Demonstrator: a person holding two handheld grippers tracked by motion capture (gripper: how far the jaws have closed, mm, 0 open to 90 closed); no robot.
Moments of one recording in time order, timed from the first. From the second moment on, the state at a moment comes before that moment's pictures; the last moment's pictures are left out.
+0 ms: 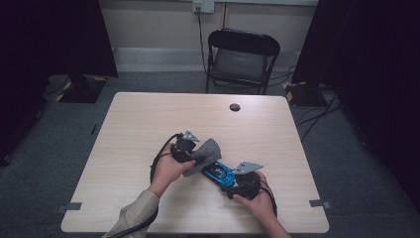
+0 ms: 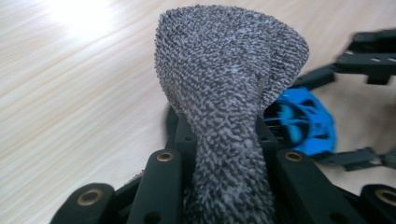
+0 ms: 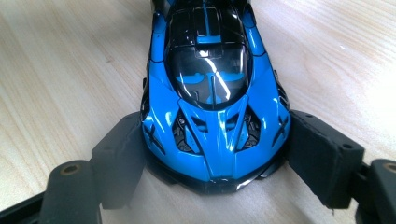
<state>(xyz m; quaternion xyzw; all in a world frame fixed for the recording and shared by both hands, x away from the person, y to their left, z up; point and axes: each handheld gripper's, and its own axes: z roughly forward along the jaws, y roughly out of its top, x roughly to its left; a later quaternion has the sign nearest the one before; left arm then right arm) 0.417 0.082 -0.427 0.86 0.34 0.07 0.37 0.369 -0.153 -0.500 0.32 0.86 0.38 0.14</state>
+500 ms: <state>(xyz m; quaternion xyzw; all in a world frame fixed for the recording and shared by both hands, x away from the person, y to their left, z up) 0.390 0.026 -0.443 0.89 0.28 0.04 0.36 0.369 -0.153 -0.500 0.32 0.86 0.38 0.14</state>
